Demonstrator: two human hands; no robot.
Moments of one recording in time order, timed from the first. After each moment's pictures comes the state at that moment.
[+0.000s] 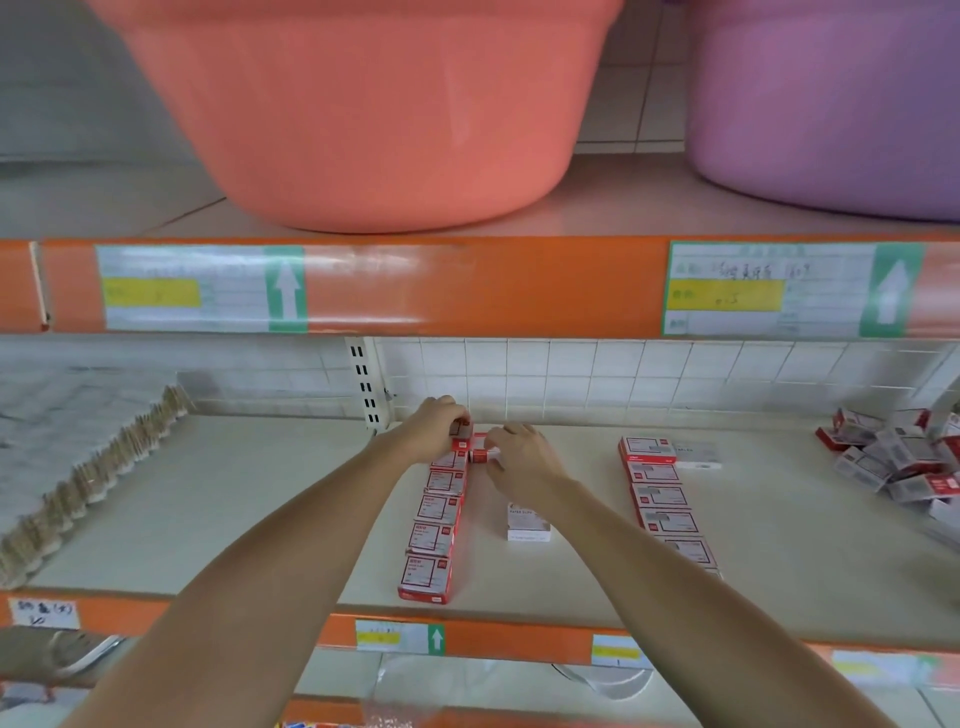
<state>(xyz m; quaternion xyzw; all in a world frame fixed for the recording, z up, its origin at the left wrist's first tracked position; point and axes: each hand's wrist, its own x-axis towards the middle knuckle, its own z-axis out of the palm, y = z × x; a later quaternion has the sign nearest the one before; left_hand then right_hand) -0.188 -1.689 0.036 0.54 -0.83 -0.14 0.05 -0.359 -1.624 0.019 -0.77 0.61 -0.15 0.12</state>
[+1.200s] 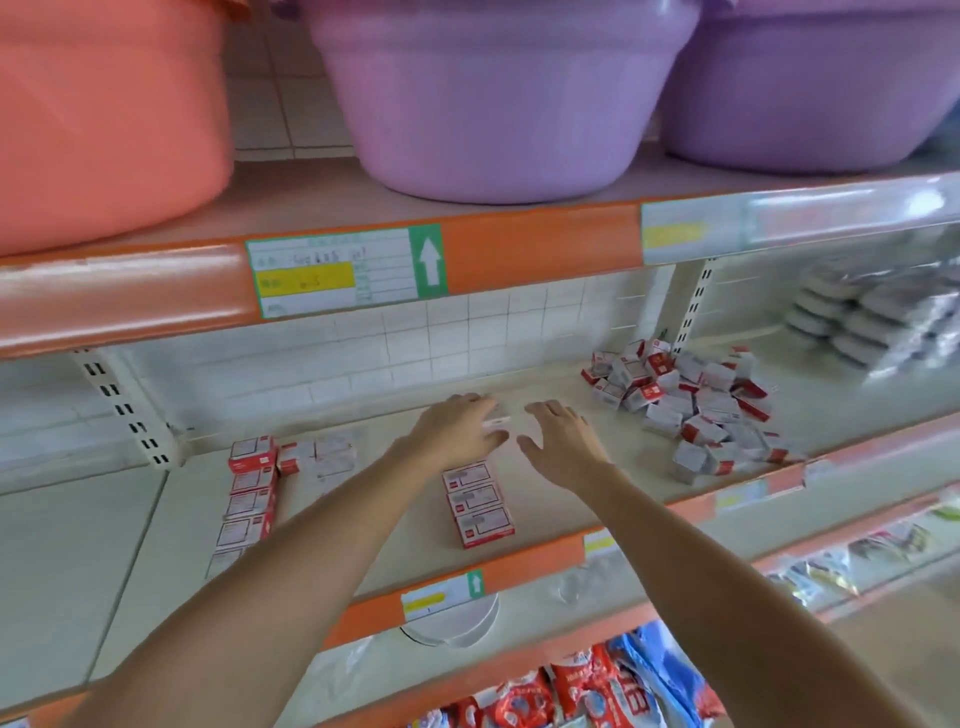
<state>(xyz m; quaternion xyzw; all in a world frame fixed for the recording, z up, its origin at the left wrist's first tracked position) -0.448 -1.580 0.076 0.37 -0.92 -0.10 0.06 -0.611 -1.498 0.047 -0.62 0.76 -0.18 0.06</state>
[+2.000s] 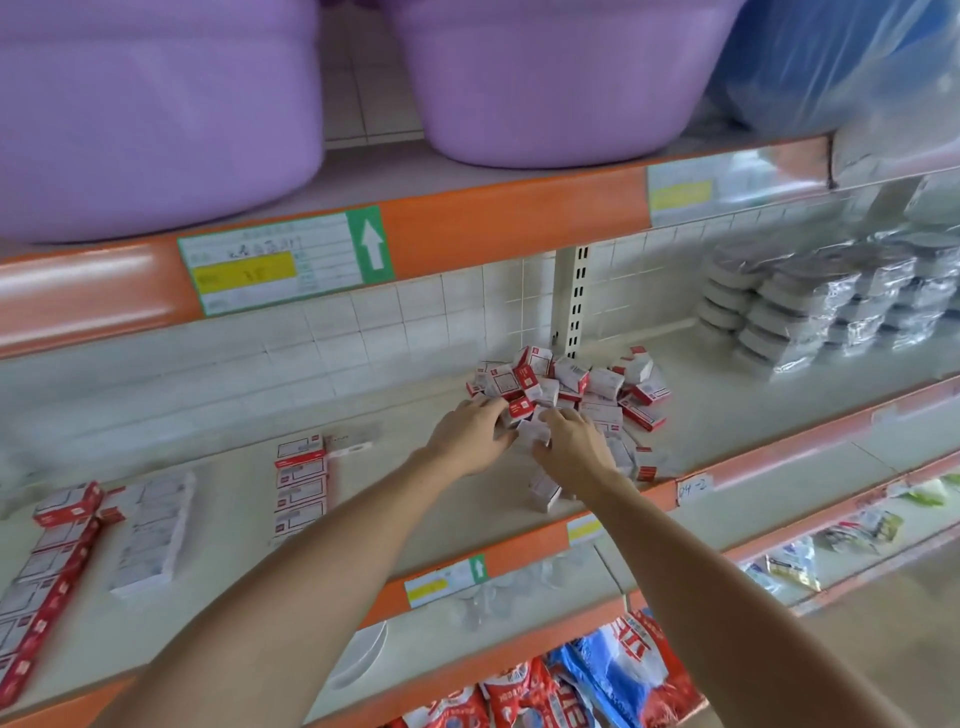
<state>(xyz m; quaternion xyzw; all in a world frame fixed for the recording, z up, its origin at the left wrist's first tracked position) -0.695 -1.547 0.038 0.36 -0.91 -0.14 0.12 -0.841 -1.447 0.027 -0.56 0.80 -0.19 0.08</state>
